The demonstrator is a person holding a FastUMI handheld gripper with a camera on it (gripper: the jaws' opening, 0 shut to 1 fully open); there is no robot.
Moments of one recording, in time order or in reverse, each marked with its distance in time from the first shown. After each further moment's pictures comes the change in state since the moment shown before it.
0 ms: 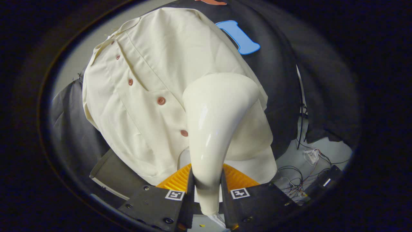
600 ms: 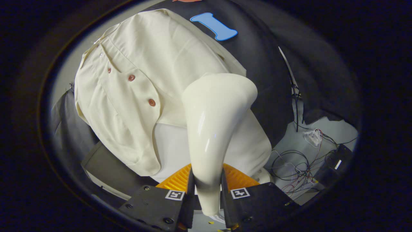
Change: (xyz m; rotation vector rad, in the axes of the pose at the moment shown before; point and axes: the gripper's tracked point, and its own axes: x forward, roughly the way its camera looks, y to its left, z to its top) arm -0.002 -0.040 -0.063 0.106 0.039 -0.037
